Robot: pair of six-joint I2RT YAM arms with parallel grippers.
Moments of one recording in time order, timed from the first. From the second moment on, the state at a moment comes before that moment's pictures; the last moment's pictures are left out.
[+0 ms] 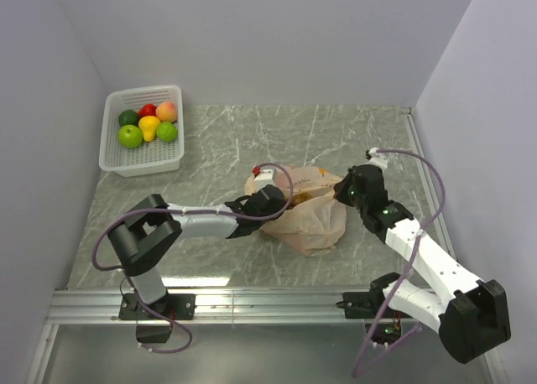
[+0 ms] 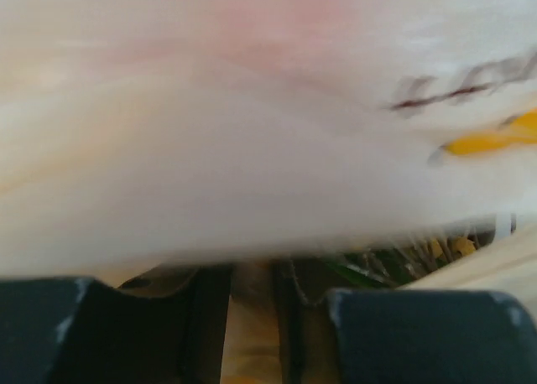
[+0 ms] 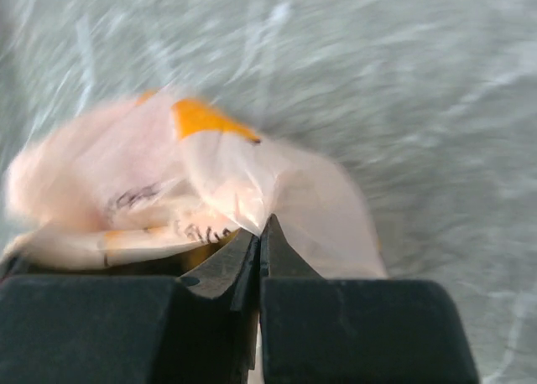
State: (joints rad) left arm -0.96 1.75 0.93 0.09 -0.33 -0.83; right arm 0.40 0.99 0.65 -0.21 0.21 0.65
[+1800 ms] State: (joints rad) left arm -0.88 1.54 0.77 -0.17 -0.47 -0.83; right arm 0.99 0.94 0.70 -0.39 0.21 0.73
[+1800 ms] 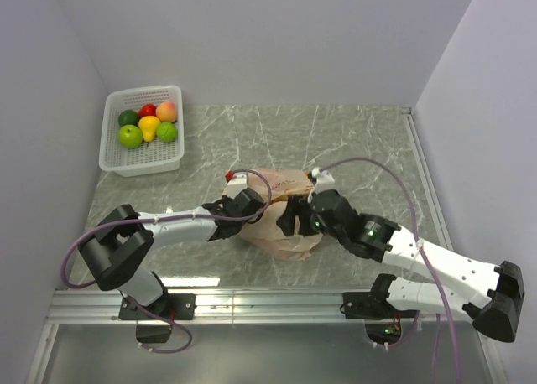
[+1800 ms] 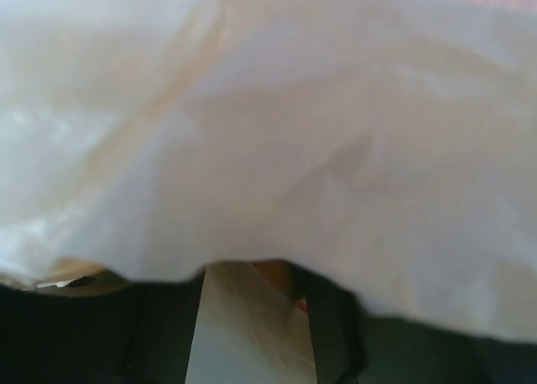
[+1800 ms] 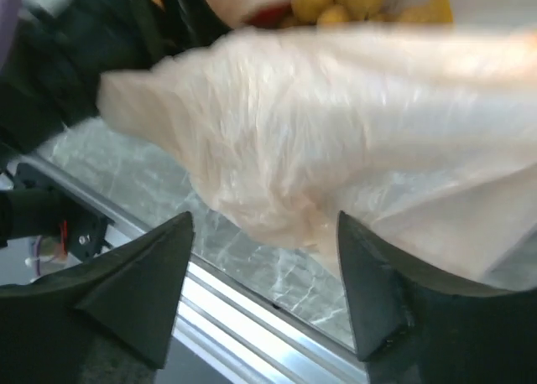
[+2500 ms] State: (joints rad) left arm -0.88 1.52 0.75 -0.13 -0.46 -0.91; right arm 0.91 1.24 0.91 -0.43 0.27 0.63
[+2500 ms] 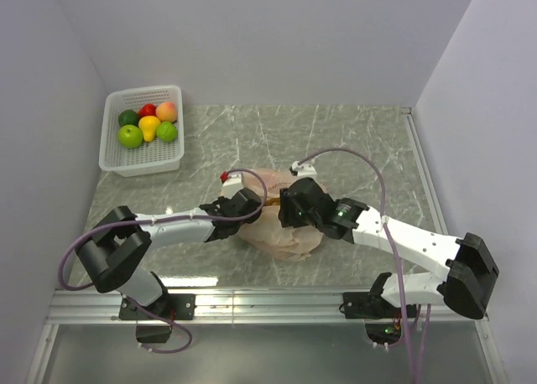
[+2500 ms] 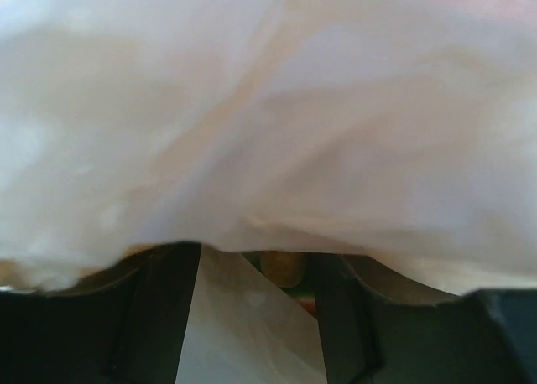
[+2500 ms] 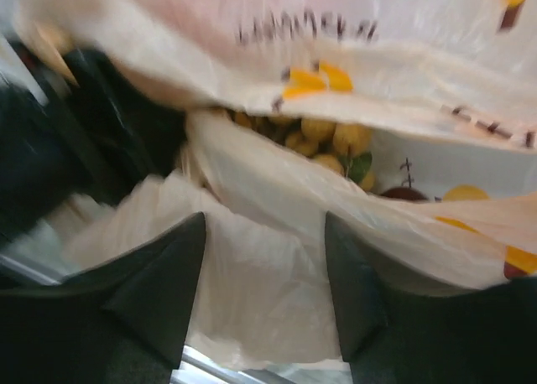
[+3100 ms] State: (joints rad) left arm -0.76 1.48 0.65 0.04 -0.29 -0.96; right arm 0.98 1.01 0.34 -0.26 0.18 0.85
